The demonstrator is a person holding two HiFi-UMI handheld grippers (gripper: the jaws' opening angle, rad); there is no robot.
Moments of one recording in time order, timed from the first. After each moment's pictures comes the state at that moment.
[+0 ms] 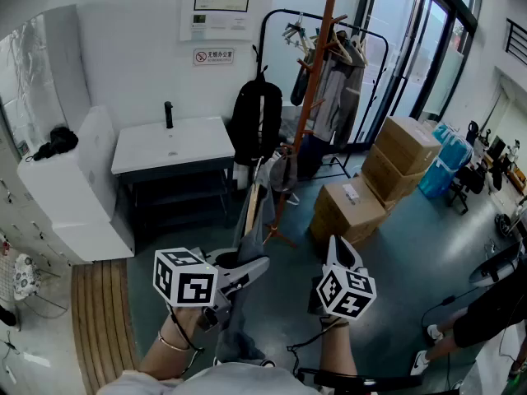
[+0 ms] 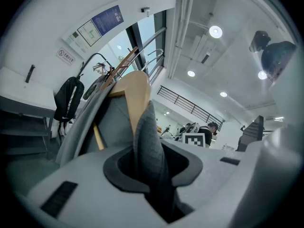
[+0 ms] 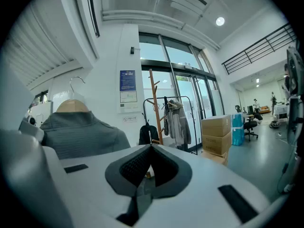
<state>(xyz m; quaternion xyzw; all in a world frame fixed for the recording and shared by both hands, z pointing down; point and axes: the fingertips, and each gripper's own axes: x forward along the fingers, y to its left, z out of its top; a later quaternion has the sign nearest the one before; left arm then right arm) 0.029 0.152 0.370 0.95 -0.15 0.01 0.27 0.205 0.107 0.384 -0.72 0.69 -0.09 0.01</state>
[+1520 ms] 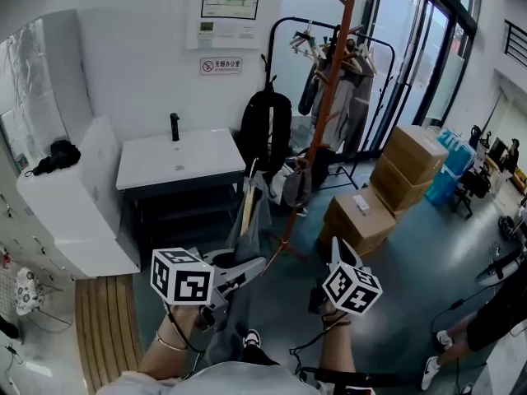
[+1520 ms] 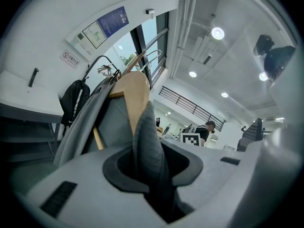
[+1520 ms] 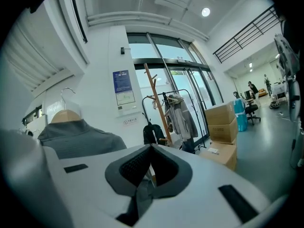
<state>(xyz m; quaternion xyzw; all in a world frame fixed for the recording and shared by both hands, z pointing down) -0.036 0.084 0.379 0.95 -0.15 0.01 0.28 0.162 0.037 0.406 -0.71 0.69 -0.14 0.06</state>
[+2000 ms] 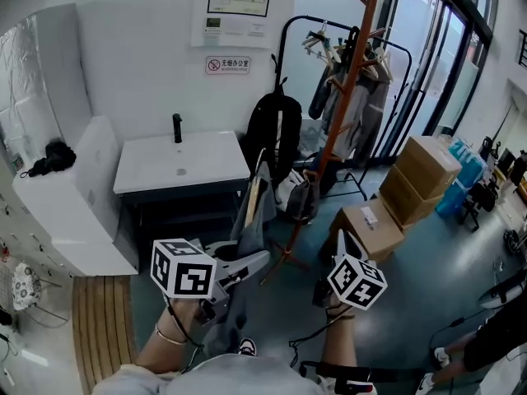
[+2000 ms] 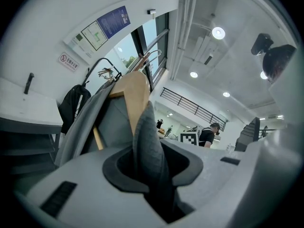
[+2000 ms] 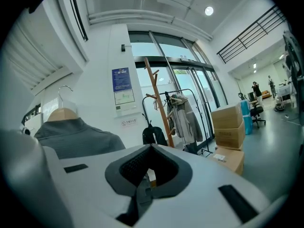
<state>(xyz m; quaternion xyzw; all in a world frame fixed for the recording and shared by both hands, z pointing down) -0.022 -0.010 0.364 0.95 -0.16 0.01 0.26 0.179 -0.070 0.391 -0.71 0.69 -0.13 0.06</state>
